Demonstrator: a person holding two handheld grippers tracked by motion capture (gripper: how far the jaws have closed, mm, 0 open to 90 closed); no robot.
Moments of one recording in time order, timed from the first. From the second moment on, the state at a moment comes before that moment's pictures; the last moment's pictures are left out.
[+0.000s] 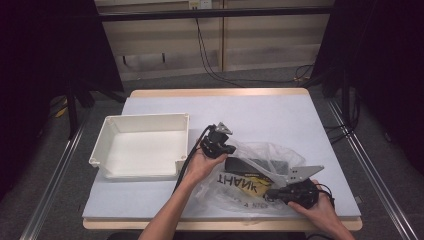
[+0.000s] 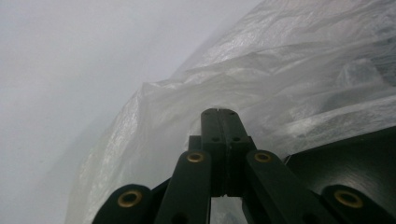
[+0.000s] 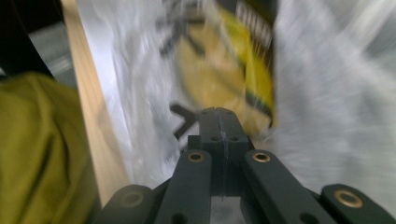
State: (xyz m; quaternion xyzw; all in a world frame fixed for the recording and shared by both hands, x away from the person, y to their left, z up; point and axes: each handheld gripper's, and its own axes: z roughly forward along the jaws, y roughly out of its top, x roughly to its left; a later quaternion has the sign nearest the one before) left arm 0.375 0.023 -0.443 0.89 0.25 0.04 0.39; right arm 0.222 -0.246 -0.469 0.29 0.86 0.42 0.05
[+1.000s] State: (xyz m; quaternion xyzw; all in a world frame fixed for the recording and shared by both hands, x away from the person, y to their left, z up) left arm 0.361 0.041 -0.457 0.90 0.25 0.06 0.37; right arm 0.252 -0.289 -0.442 0.39 0.81 0.39 0.21
